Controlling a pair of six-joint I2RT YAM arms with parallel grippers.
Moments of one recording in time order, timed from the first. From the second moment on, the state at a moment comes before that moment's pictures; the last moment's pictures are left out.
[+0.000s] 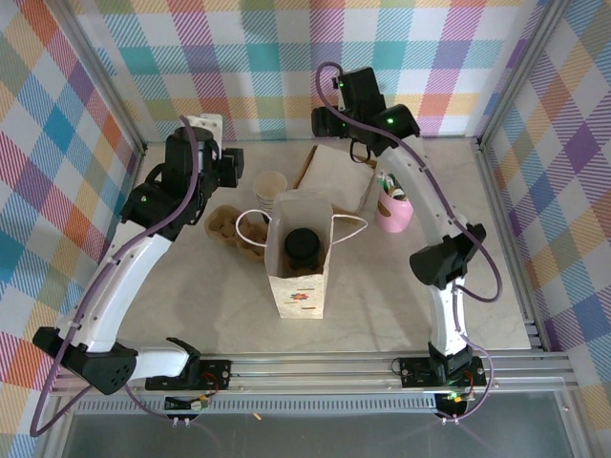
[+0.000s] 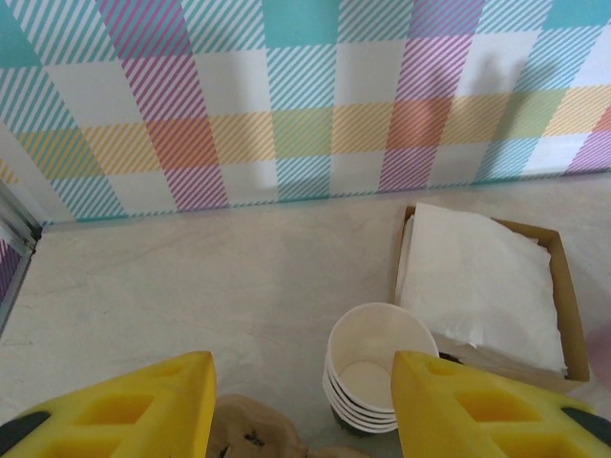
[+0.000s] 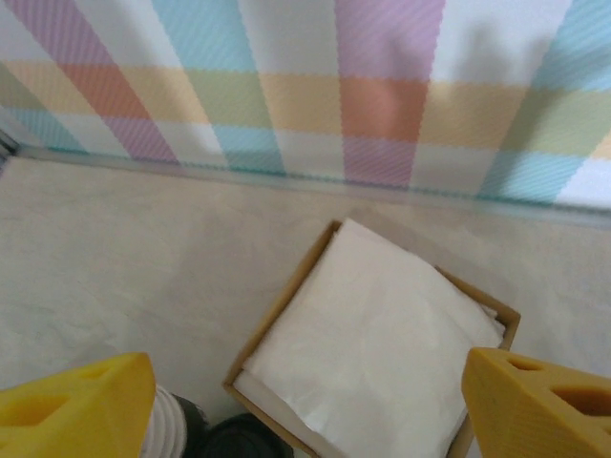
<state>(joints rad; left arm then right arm) -0.47 1.29 1.60 -0.76 -0.35 -0.15 0.53 2.11 2.52 -1.04 0.16 0.26</state>
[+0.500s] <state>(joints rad) -0.47 1.36 1.64 -0.86 -0.36 -0.17 0.52 2.34 2.50 -1.07 0.12 0.38</state>
